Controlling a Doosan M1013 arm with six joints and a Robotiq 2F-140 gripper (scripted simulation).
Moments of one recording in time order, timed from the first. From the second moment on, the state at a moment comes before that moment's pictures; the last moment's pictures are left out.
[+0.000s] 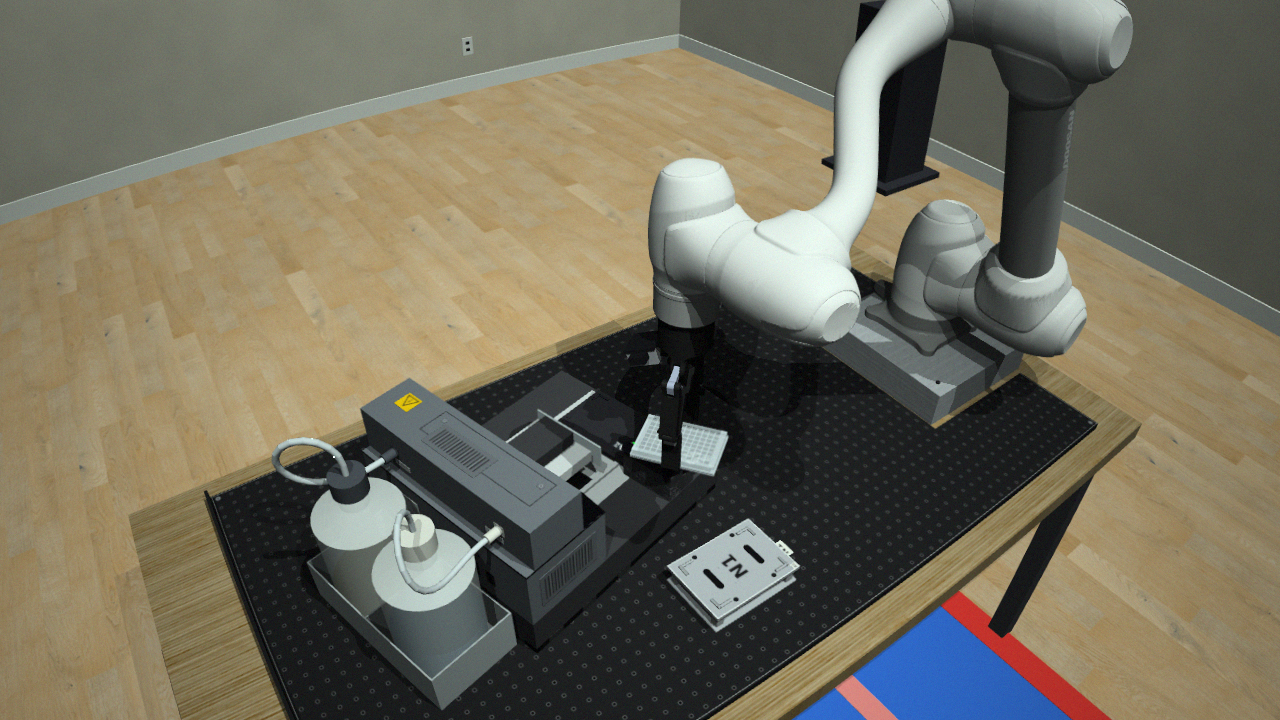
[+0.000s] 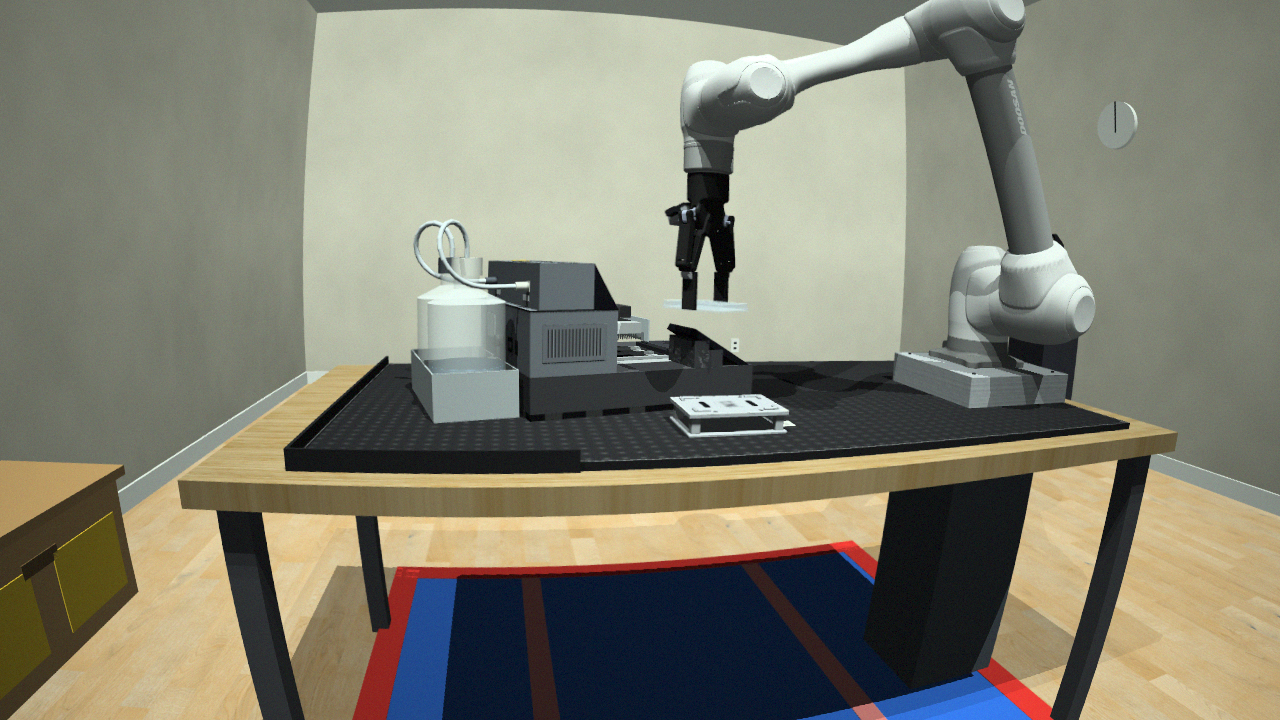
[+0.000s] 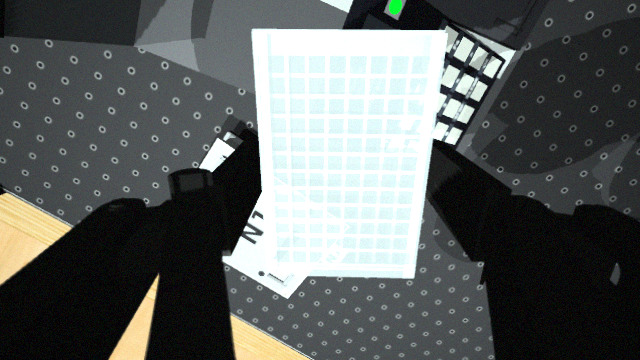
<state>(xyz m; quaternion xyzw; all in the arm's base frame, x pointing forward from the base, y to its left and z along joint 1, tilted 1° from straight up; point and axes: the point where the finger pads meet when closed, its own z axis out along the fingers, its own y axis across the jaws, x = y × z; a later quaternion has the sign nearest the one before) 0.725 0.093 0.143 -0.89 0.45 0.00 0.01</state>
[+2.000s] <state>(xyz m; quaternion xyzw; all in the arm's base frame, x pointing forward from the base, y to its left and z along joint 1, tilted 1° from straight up) 0.727 -0.090 0.140 -0.79 0.61 0.00 0.01</state>
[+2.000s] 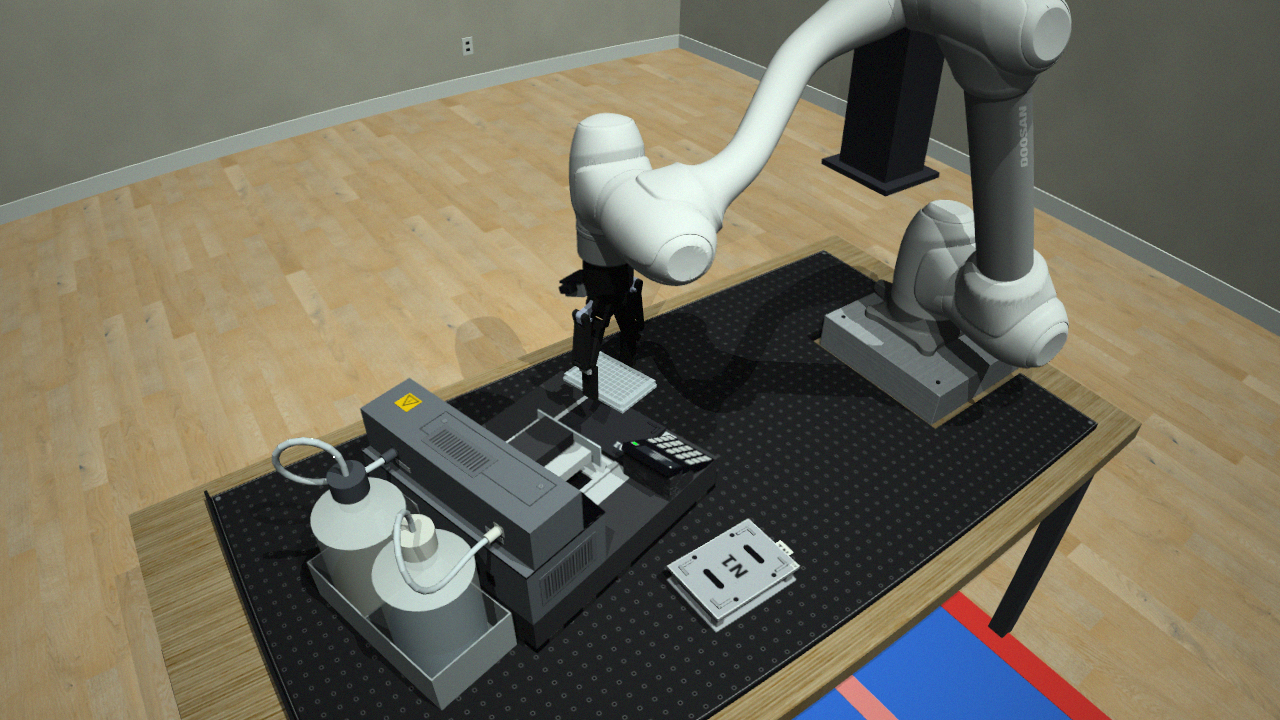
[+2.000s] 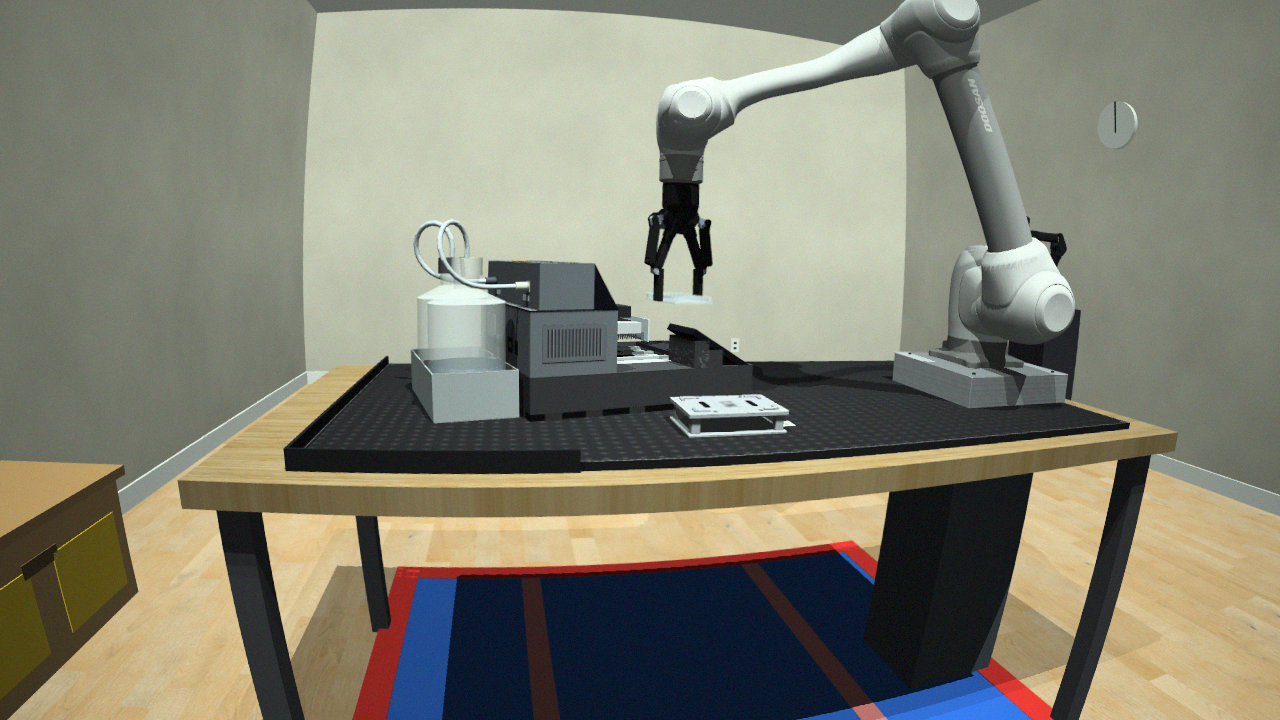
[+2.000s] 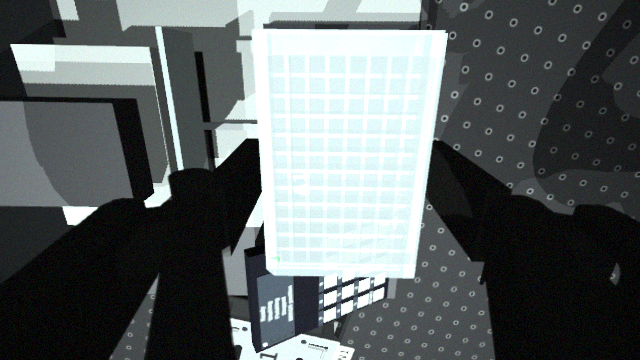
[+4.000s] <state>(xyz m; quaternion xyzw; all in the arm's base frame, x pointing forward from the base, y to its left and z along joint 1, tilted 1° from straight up) 0.727 -0.088 0.081 -0.79 0.61 0.00 0.01</state>
